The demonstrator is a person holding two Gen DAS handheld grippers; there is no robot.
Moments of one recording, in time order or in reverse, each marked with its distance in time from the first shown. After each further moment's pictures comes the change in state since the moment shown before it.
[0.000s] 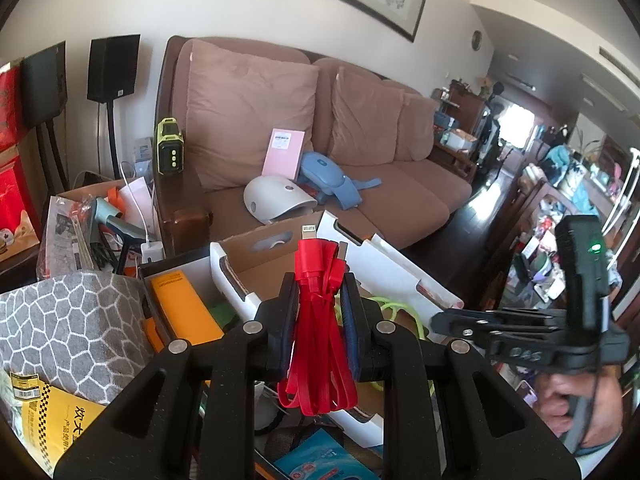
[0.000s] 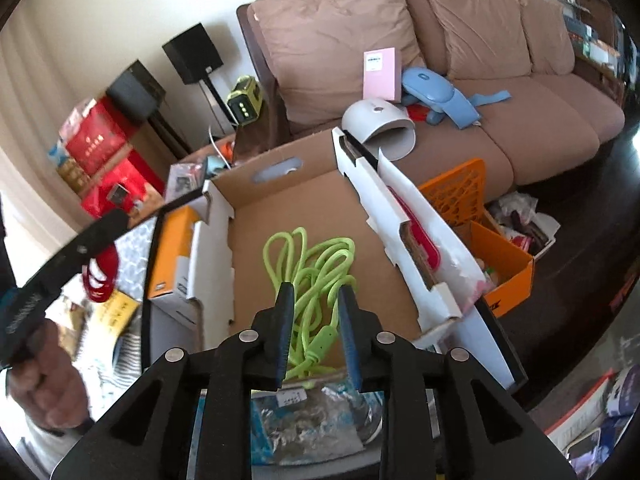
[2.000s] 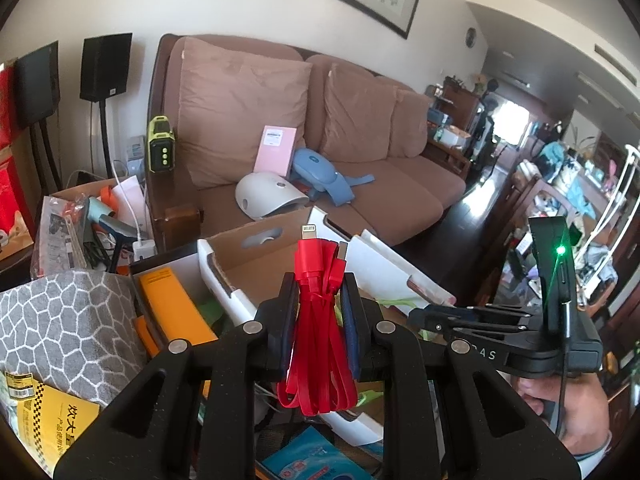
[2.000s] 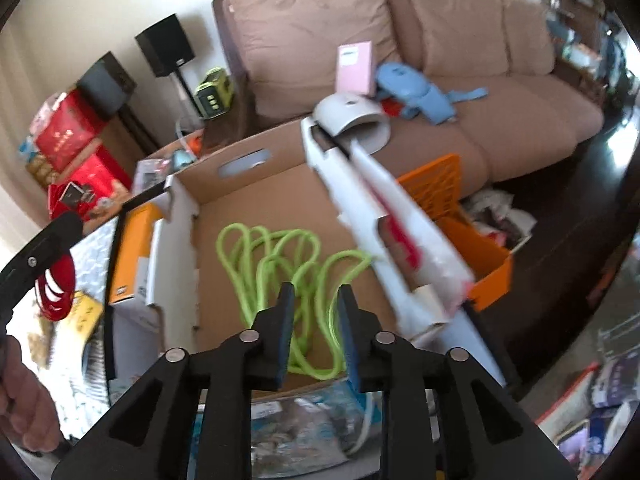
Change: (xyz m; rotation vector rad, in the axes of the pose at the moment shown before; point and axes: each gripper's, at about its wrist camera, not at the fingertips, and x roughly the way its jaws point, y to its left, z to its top) left arm 0.005 -0.010 -0.005 0.009 0.013 -0.033; right arm 0.019 -0.001 -0.002 0.005 0.008 -0.148
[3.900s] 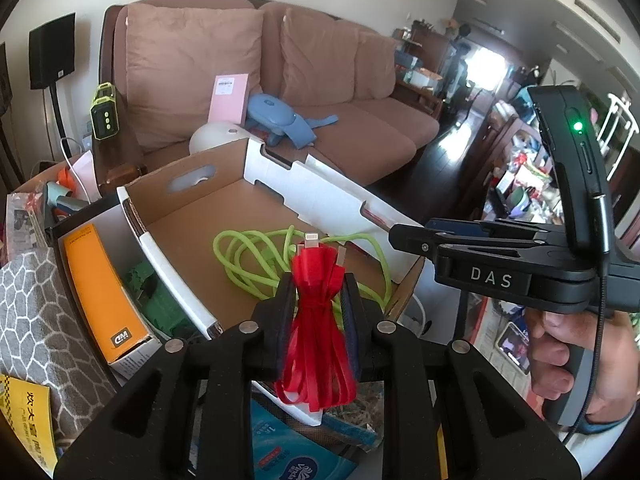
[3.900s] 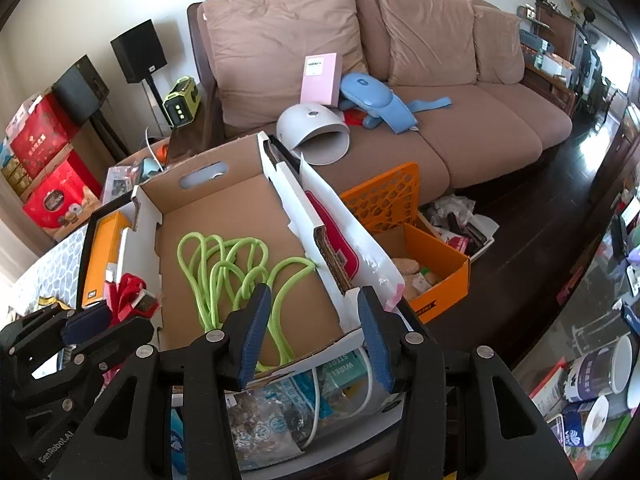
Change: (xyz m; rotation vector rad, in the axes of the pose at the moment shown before) left arm 0.042 -0.046 -0.037 0.106 0.186 -0.070; right arm -0.016 -0.019 0.003 0.010 -0.020 -0.110
